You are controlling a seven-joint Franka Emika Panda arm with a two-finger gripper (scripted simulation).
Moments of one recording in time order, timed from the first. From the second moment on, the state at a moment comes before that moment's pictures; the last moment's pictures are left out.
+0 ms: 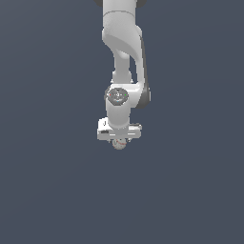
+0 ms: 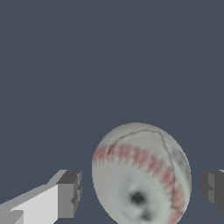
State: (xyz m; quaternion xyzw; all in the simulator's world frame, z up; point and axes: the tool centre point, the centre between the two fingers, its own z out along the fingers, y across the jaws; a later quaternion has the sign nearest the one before) arm -0.014 -0.014 0.060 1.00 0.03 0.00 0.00
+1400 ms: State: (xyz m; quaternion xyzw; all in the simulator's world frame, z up) arm -0.022 0.000 0.073 1.00 0.03 0.00 0.00
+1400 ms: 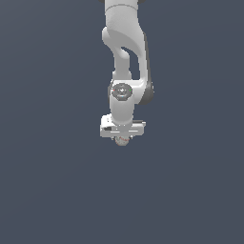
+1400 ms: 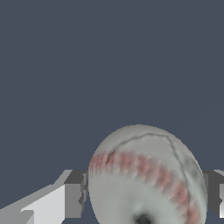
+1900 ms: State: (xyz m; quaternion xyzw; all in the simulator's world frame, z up) arm -0.043 0.041 0.149 1.00 0.03 0.00 0.00
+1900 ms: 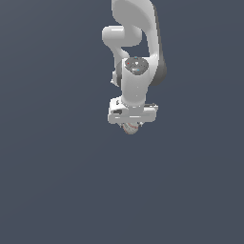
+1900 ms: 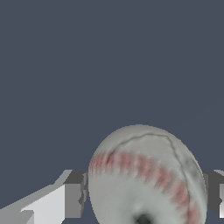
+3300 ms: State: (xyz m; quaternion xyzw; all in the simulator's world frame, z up) arm -0.113 0.192 0.426 1.00 0.03 0.00 0.00
